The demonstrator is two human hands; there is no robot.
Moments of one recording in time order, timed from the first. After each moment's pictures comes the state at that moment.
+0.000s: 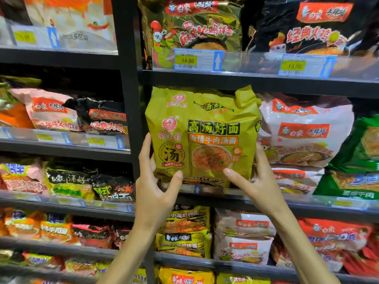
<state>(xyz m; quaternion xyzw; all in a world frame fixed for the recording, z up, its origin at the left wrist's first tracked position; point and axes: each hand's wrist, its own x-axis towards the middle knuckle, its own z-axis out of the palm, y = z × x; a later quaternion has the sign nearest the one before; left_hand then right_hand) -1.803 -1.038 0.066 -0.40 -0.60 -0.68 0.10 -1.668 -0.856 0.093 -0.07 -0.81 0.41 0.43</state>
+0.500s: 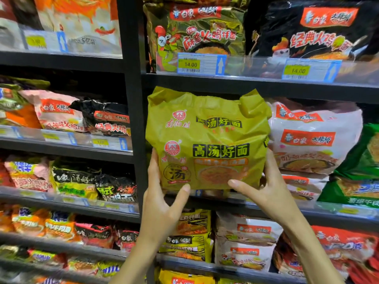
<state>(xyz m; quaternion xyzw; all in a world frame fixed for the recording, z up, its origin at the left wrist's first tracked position) -1.788 -1.040 0.054 -0.40 -0.61 -0.68 0.08 -1.648 -0.854 0.101 -0.07 -0.82 0.41 0.39</state>
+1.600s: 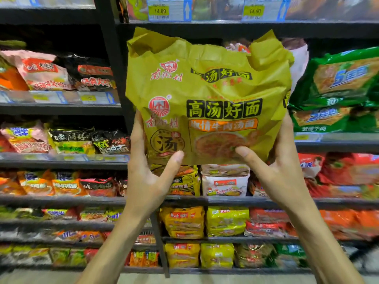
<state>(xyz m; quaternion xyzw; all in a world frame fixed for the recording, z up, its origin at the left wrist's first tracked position) -1.691 -1.110 0.060 -0.45 -0.59 -0.66 0.12 -1.526 -0.948 0.085 -0.08 -0.79 0.39 0.48</state>
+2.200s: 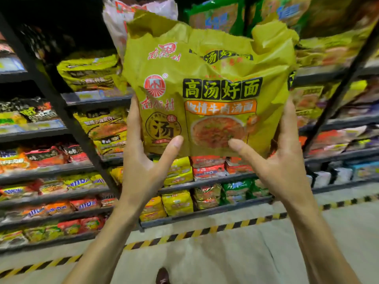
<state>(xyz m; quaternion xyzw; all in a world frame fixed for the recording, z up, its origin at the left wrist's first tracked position) -1.401 -1.090 0.035 -0.50 -0.60 -0.62 0.04 -1.210 -0.971 0.047 -0.20 -0.76 0.35 0.51</state>
